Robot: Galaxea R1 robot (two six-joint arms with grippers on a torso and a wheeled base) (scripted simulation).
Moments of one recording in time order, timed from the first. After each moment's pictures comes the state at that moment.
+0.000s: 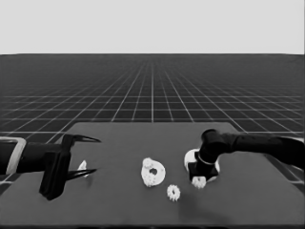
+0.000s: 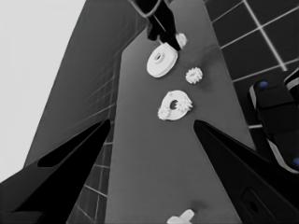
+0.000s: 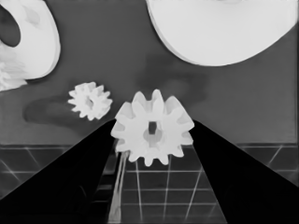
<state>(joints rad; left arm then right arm) -0.34 1.75 -0.42 0.31 0.68 0.35 -0.04 2.40 -0.97 -0.23 -1.54 1.44</state>
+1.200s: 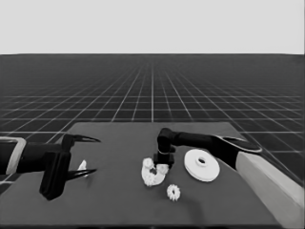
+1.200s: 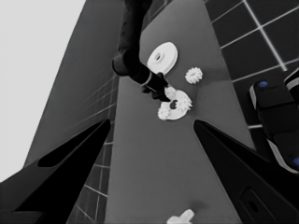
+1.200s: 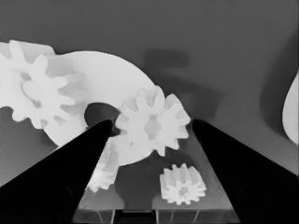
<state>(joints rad) -0.34 1.75 -0.42 0.31 0.68 0.35 -0.14 2.95 -1.72 -0.32 -1.47 1.25</state>
